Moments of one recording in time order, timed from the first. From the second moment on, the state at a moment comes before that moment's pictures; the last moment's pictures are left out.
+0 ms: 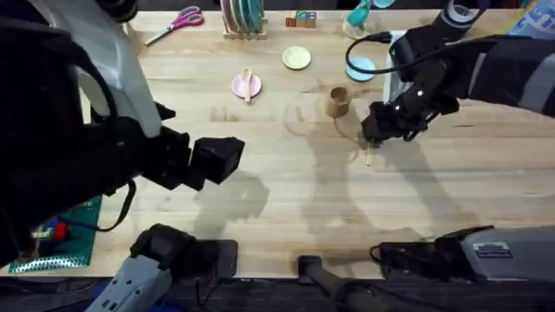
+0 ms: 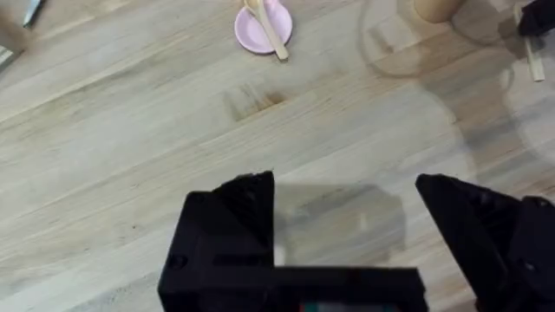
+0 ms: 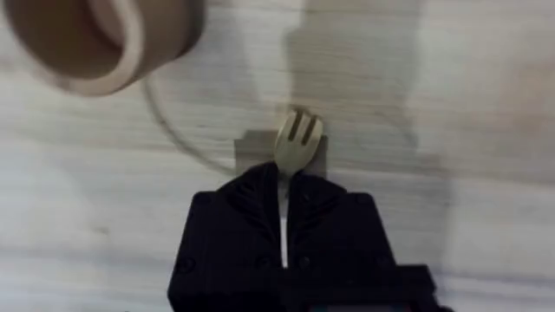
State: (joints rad) left arm -0.31 0.65 1.00 -1.14 0.04 0.09; right arm 0.25 1.56 0.93 -0.79 -0.03 0.19
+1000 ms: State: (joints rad) left arm -0.31 0.65 1.00 -1.14 0.04 0.09; right arm 0.23 1.33 1.23 -0.80 -0.24 -0.29
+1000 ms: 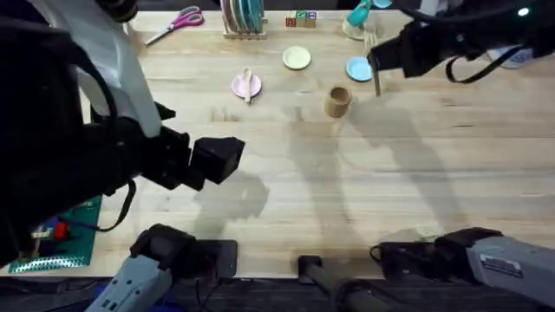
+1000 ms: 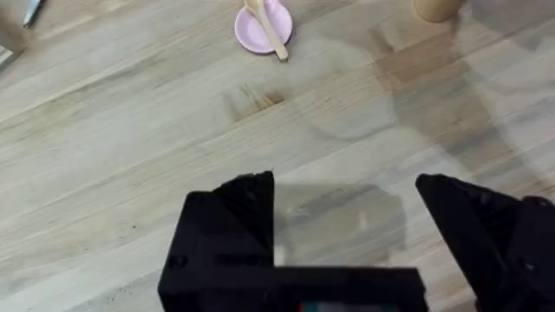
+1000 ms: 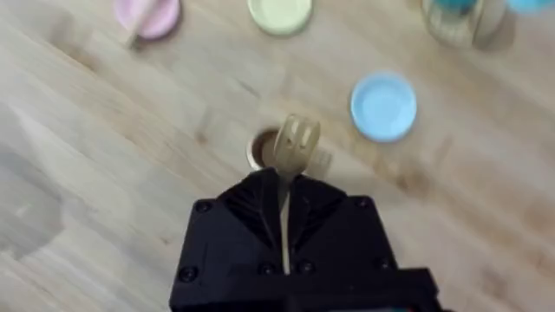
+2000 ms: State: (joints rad) left arm -0.31 0.65 1.00 -1.14 0.04 0.09; right arm 0.00 1.32 0.84 -0.09 -0.94 -0.75
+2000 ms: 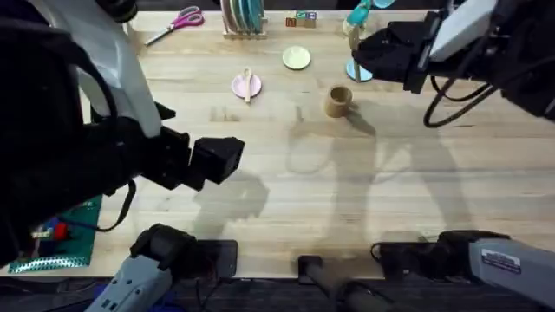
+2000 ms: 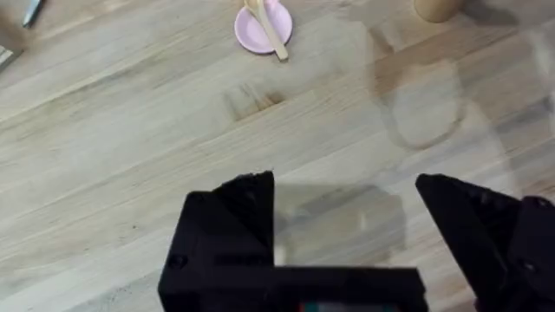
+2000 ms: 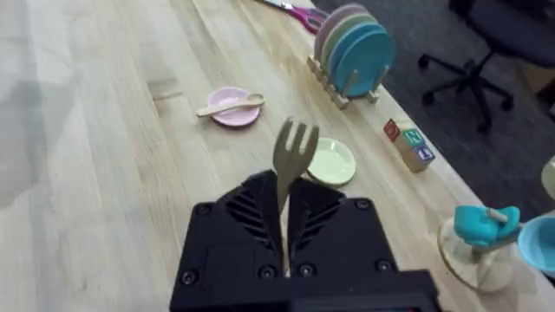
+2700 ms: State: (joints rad) left arm -0.31 0.65 1.00 -1.14 0.04 0.09; right arm -0.02 1.50 0.76 0.25 -1.03 -0.76
